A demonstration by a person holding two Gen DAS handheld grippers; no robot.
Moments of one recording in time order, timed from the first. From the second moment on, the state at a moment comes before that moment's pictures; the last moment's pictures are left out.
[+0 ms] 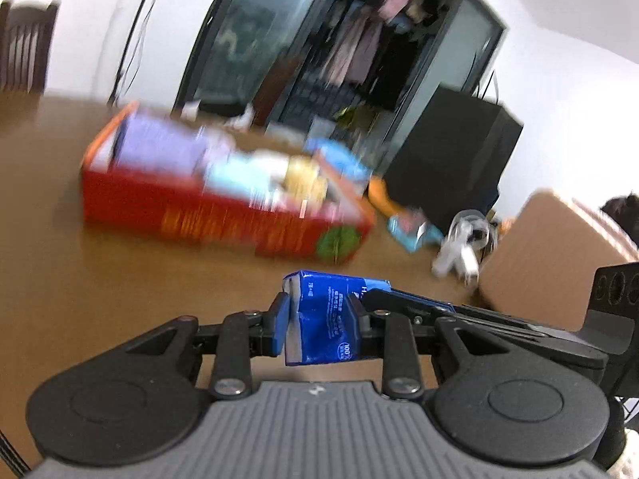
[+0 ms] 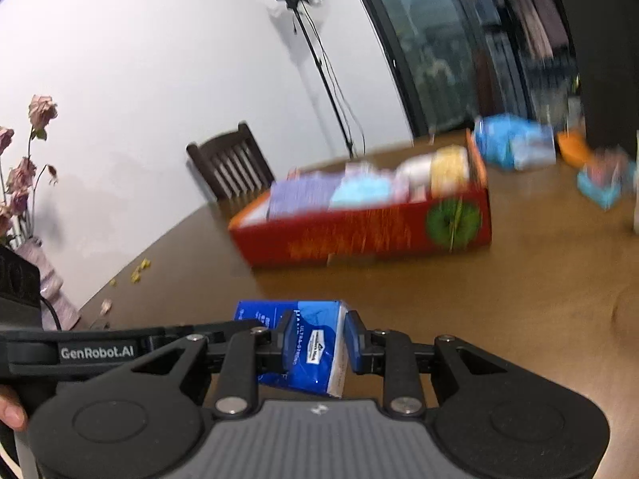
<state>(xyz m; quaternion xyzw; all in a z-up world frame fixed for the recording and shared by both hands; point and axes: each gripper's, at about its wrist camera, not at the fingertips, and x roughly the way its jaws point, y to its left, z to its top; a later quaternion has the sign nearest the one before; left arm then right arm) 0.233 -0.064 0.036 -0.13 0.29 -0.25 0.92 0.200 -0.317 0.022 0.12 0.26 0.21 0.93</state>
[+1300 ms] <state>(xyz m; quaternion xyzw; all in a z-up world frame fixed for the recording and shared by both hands) 0.569 -0.049 0.030 -0.06 0.42 -0.17 0.89 0.557 -0.264 0.041 0.07 0.40 0.16 0.90</state>
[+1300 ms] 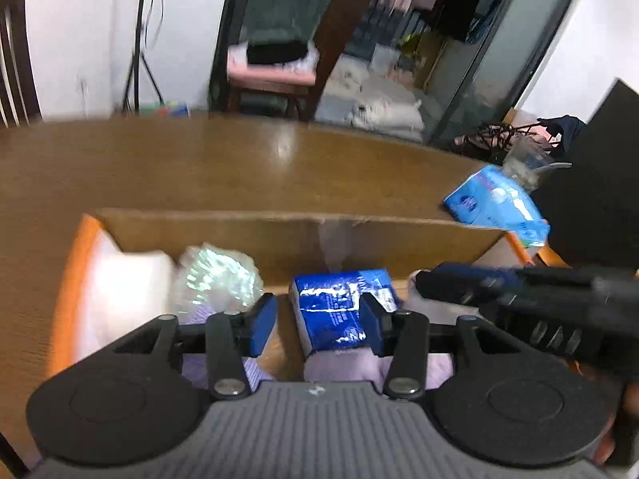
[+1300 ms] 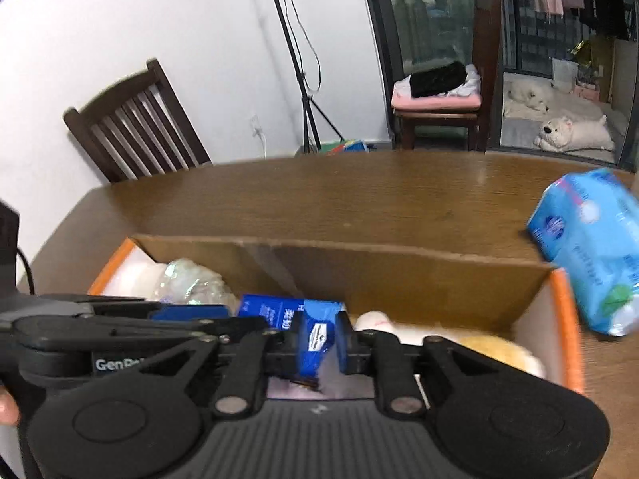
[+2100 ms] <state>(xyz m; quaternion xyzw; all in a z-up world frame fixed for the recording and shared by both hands) 0.323 -0.019 0.125 -0.02 0.13 -0.07 0.99 0.323 -0.315 0.130 0.02 0.14 0.11 0.98</state>
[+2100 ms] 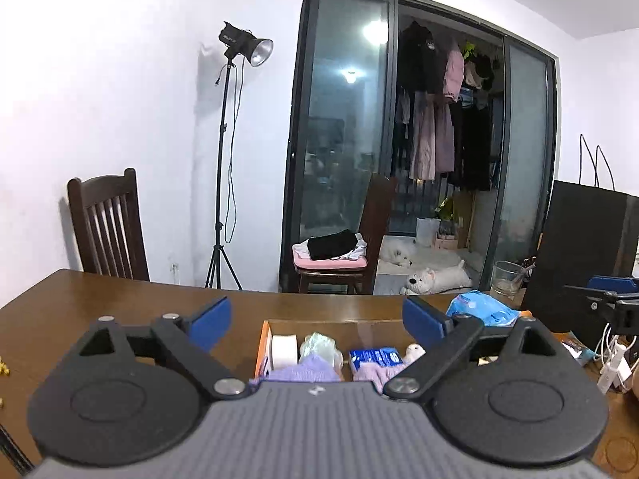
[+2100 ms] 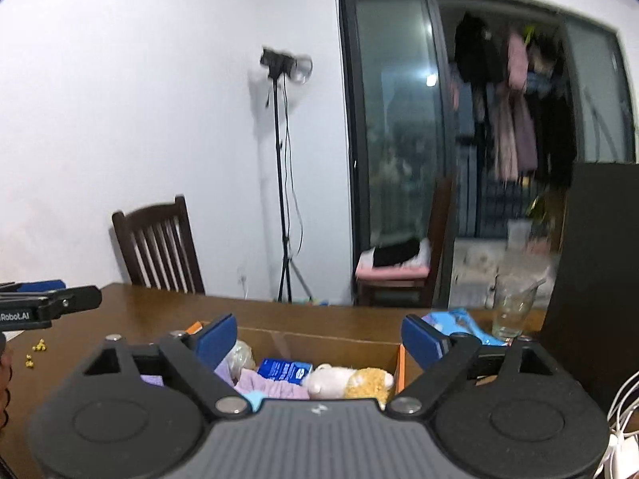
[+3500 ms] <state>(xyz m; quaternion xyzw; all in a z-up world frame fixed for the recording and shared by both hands) -0.001 -0.027 0.031 0.01 0.10 -0.03 0.99 0.002 -0.270 0.006 0.05 0.13 0.10 0.99</state>
